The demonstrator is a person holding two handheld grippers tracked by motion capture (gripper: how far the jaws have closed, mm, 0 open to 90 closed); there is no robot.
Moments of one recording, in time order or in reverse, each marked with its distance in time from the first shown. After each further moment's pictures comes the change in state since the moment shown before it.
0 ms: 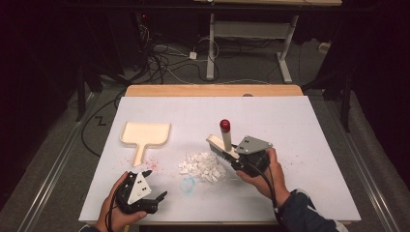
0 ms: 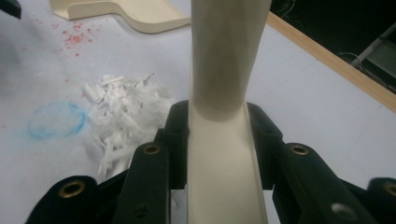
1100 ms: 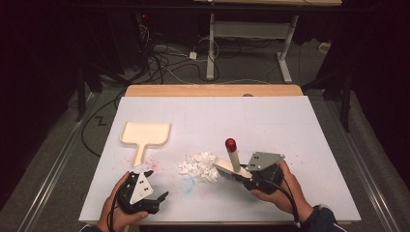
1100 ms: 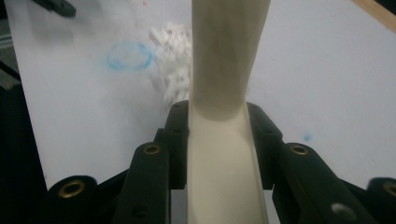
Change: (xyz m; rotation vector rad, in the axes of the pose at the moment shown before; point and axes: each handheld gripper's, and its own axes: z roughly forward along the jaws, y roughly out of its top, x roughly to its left) left arm -0.002 0.002 0.004 0.015 -0.008 0.017; right arm 0.011 -0.022 -0.027 0.093 0.186 -0.060
